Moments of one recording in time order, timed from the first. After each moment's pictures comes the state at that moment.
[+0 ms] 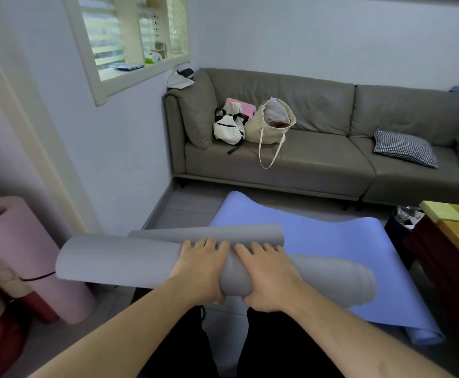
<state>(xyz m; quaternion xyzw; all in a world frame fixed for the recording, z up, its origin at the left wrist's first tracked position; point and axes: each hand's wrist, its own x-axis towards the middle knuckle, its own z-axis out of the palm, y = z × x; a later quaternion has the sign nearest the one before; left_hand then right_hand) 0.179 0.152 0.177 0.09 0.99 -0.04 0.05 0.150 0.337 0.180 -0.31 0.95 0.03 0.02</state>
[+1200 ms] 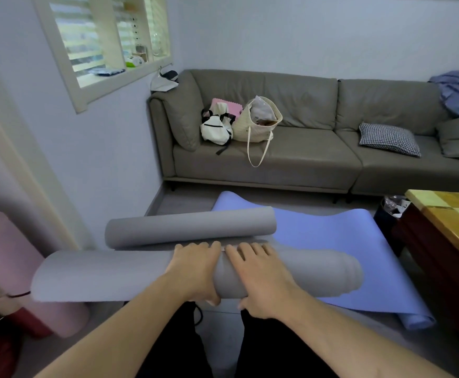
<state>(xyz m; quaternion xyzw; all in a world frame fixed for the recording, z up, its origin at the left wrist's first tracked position) 0.172 0.156 0.194 0.09 0.99 -0.01 0.10 0.159 0.343 0.172 -0.33 0.94 0.05 -0.02</state>
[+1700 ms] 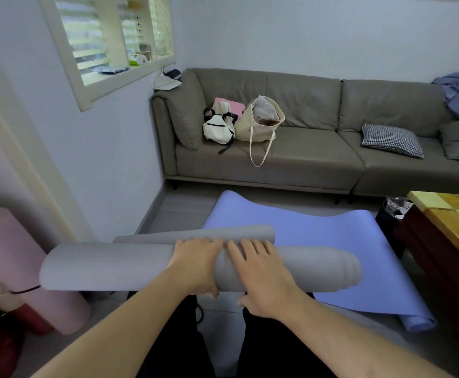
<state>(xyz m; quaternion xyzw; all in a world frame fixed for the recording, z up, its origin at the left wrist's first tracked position) 0.163 0.150 0.188 0.08 0.99 0.01 0.07 0.156 0.338 0.165 -0.33 0.94 0.07 -0.05</state>
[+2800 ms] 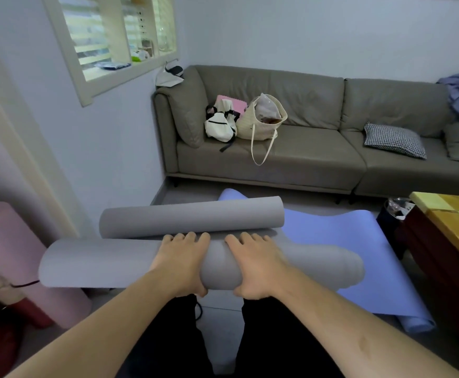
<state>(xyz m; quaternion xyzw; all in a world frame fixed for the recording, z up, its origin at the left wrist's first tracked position) 0.172 0.127 0.185 0.07 0.99 -0.05 0.05 0.142 0.330 0.190 -0.31 0.95 0.02 0.03</state>
